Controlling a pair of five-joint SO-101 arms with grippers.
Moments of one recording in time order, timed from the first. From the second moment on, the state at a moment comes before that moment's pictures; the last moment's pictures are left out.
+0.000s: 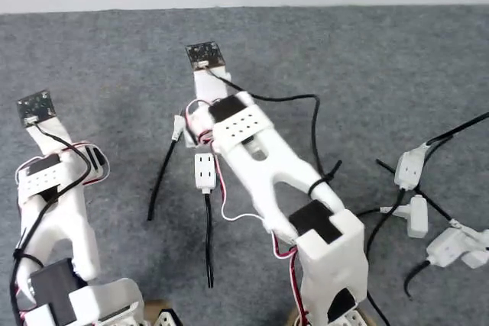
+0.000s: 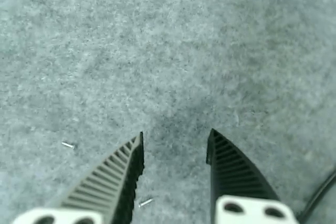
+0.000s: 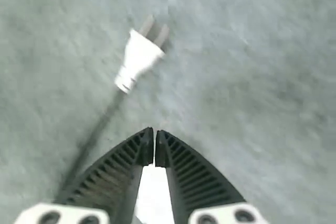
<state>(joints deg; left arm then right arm) -29.9 -7.2 44.4 40.8 9.6 -36.8 24.2 -10.2 55.9 -20.4</state>
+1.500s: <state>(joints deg) -32.1 -7.0 44.4 40.9 9.6 -42.3 71.6 -79.2 90.5 -18.4</state>
